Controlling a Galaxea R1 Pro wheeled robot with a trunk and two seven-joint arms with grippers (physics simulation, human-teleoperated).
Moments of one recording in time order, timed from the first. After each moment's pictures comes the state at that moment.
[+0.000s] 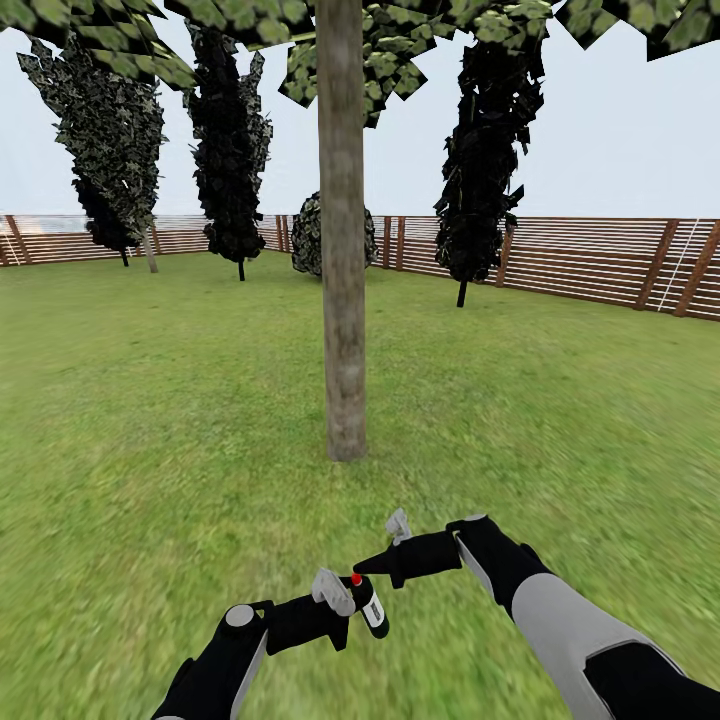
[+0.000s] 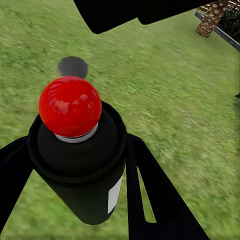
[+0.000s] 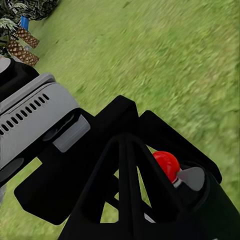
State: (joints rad) left arm -0.43 -0.16 0.07 -0.72 -0.27 -0.06 -0.96; right arm -0.82 0.03 0.25 -0.38 0.00 0.32 1.27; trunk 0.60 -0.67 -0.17
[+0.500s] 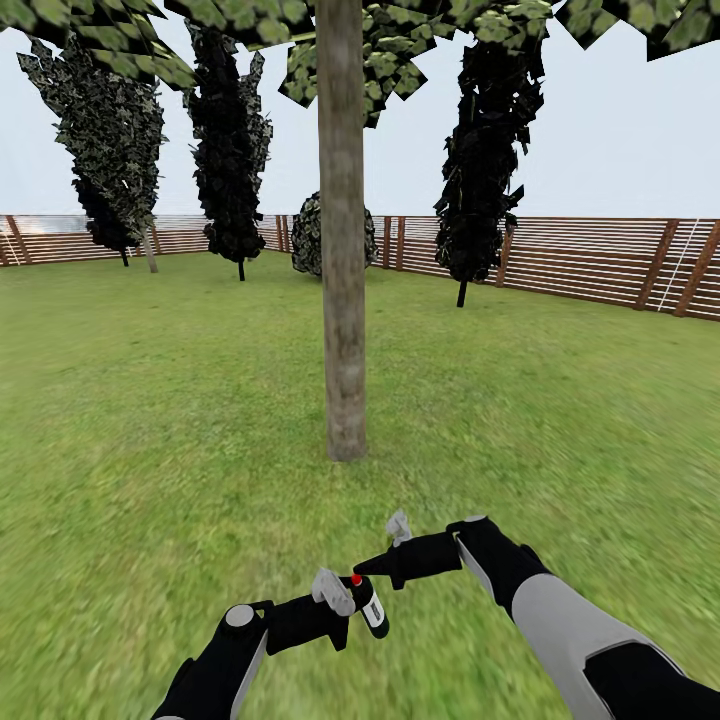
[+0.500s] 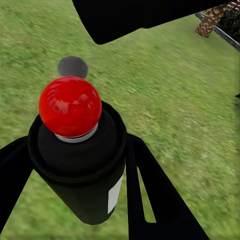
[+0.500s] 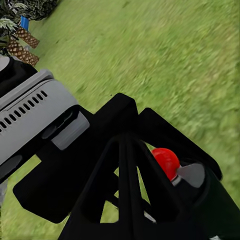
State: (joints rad) left arm -0.43 -0.16 0.07 -0.72 -0.27 -0.06 -0.97; right arm -0.82 0.03 0.25 -0.37 0.00 0.32 1.27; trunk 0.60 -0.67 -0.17
